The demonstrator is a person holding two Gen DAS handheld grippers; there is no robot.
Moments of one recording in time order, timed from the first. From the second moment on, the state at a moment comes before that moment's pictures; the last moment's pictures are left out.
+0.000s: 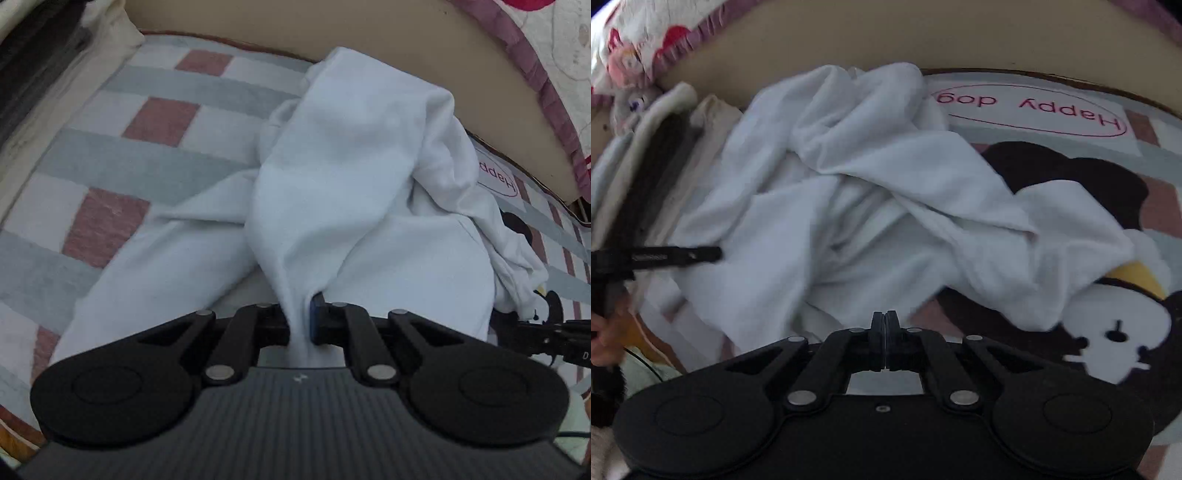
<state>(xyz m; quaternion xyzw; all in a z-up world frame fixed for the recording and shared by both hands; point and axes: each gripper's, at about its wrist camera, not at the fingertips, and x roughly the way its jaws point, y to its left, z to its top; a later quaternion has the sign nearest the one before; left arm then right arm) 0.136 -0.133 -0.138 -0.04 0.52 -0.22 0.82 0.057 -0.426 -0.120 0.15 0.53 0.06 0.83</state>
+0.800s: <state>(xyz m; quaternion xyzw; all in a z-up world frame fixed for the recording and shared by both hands) 0.159 -0.099 -0.091 0.00 0.45 -0.07 0.89 0.069 -0.448 -0.143 -0.03 0.47 0.00 0.88</state>
